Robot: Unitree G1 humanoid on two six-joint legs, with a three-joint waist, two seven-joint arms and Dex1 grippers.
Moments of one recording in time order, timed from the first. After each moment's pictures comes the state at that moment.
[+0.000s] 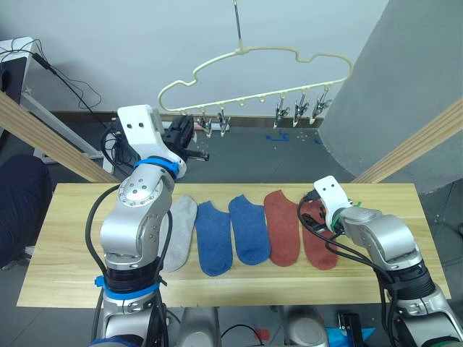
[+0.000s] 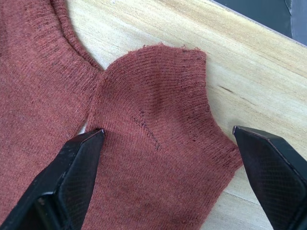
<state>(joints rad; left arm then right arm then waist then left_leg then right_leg) -0.51 0.24 0.12 -0.46 -0.24 0.73 -0.06 -0.42 -0.46 0.17 -0.27 0.20 1.29 0.18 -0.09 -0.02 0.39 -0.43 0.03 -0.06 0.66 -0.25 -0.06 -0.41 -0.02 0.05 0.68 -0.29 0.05</state>
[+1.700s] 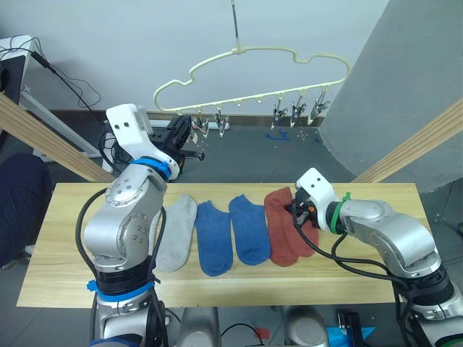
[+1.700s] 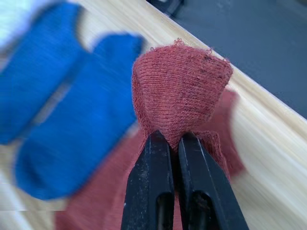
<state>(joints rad) -0.51 0.25 0.24 -0.48 -0.42 0.80 -0.10 -0.45 -0.53 0.19 -0.48 0.38 1.17 0.54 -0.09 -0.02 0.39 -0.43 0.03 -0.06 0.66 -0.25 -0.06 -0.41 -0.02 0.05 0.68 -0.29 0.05</state>
